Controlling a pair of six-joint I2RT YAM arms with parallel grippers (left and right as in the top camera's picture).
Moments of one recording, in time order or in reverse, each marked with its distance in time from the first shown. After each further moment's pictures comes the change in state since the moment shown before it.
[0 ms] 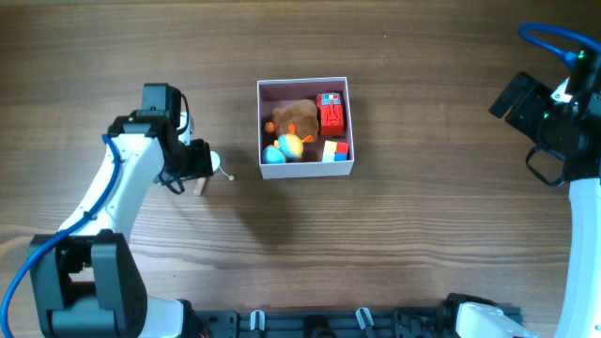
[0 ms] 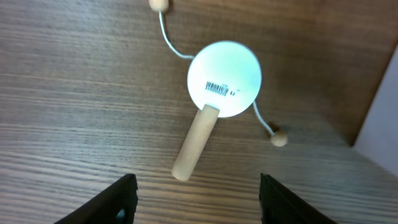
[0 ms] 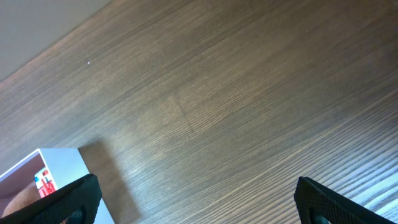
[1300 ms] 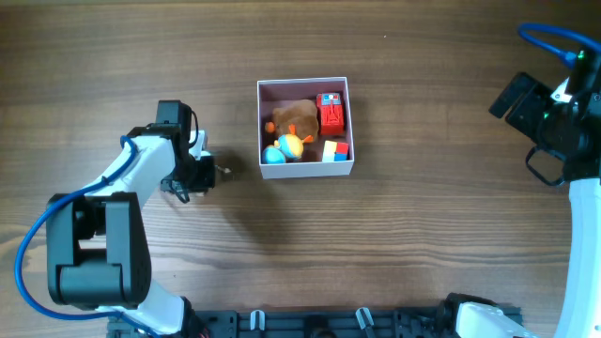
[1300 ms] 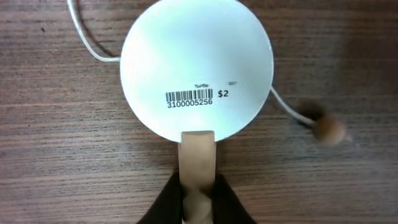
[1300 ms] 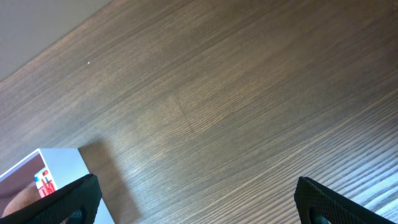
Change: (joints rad) left arm 0.000 0.142 -0.090 0.138 0.014 0.121; right arm 0.000 0.000 0.000 0.000 0.000 0.000
